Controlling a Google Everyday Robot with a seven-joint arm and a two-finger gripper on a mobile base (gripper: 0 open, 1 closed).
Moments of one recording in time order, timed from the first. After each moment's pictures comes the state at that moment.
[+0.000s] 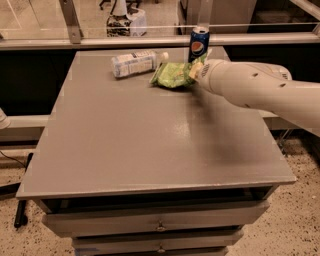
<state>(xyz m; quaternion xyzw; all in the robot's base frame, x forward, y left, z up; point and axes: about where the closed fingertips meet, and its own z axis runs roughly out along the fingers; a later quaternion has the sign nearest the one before) 0.708 -0.120 0.869 0.11 0.84 0.23 0.49</state>
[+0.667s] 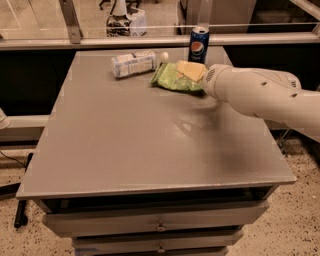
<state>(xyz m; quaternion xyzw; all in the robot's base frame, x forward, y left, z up) 0.687 -0.128 0.867 0.13 0.83 0.24 0.48</state>
